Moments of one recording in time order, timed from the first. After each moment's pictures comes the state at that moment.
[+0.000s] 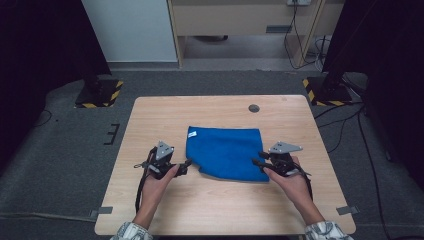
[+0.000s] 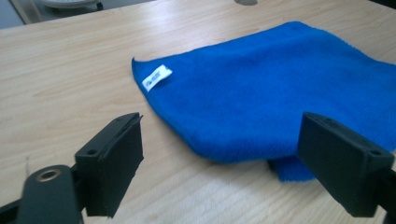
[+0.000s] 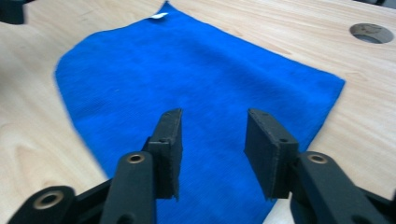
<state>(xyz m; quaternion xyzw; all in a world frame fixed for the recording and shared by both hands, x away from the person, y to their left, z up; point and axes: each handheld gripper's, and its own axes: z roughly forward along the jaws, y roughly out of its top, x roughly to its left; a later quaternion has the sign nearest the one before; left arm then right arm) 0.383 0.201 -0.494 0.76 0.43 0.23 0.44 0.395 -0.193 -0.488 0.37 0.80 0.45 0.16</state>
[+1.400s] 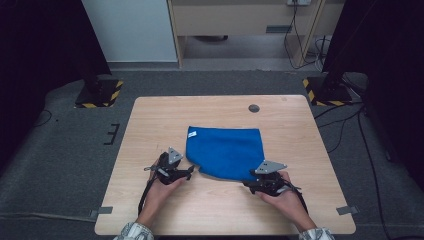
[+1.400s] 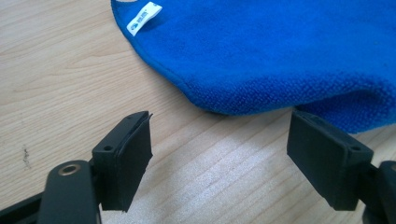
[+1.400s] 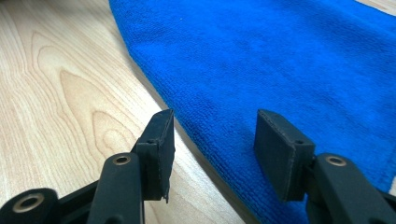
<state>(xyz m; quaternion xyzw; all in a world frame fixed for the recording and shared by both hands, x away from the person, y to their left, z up) 0.396 0.186 -0.527 0.80 0.42 0.22 0.36 0.363 -0.164 -0.524 0.31 0.85 0.41 0.14</state>
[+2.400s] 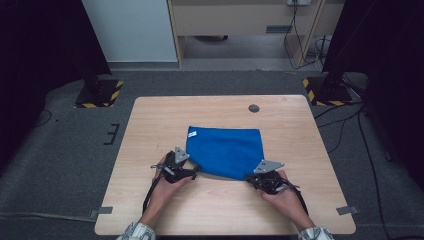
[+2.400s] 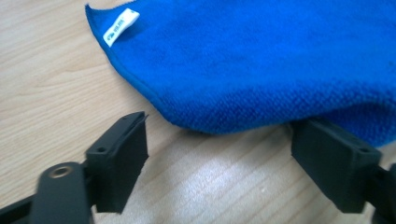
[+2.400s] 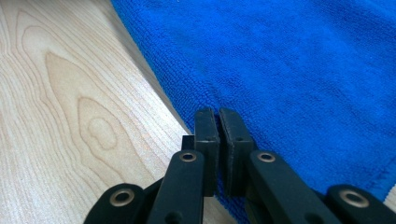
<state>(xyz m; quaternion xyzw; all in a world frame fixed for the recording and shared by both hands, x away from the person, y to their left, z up) 0.406 0.169 -0.534 0.81 0.40 0.22 0.36 0.371 -0.165 -0.532 0.31 0.86 0.39 0.13</state>
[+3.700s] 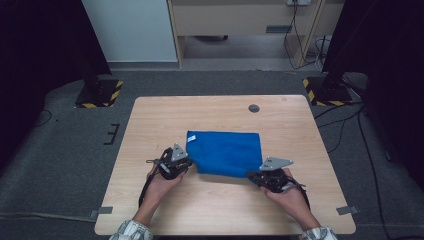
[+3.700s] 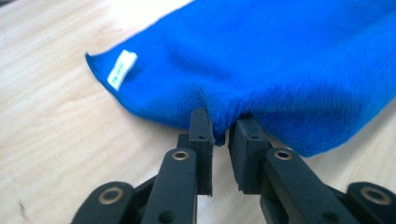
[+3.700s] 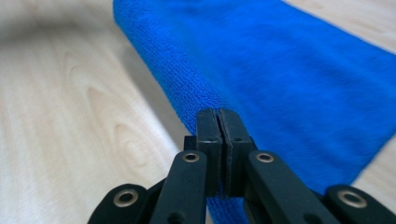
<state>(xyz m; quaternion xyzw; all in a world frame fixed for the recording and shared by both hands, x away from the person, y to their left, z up) 0.405 0.174 -0.500 0.84 0.34 0.20 0.36 0.368 -0.175 -0.503 0.31 0.84 0.44 0.12</state>
